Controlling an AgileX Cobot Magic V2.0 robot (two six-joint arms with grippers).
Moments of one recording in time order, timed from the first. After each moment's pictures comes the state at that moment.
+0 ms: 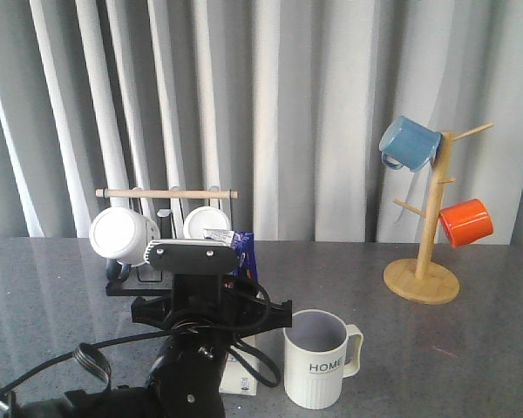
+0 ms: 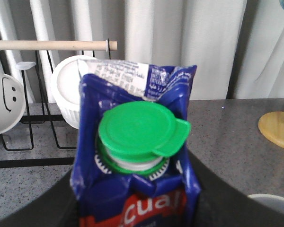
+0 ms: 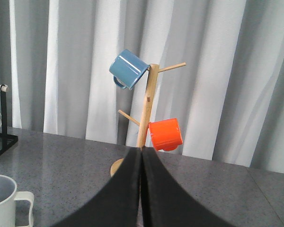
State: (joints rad) left arm -0.79 1.80 -1.19 -1.18 -0.74 0.89; right arm 0.01 0.61 -0.57 -0.57 0.01 0.46
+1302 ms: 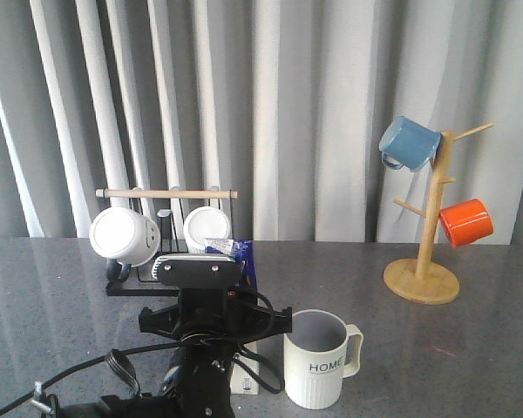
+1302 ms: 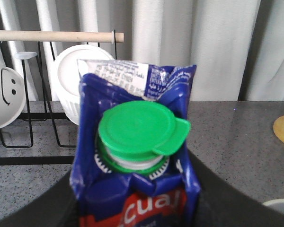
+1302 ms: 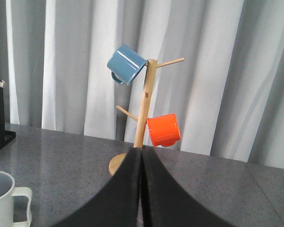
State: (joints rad) left arm -0.77 1.88 -1.21 -1.10 -0.79 0.78; right arm 0.01 0.61 -0.57 -0.57 0.03 0.46
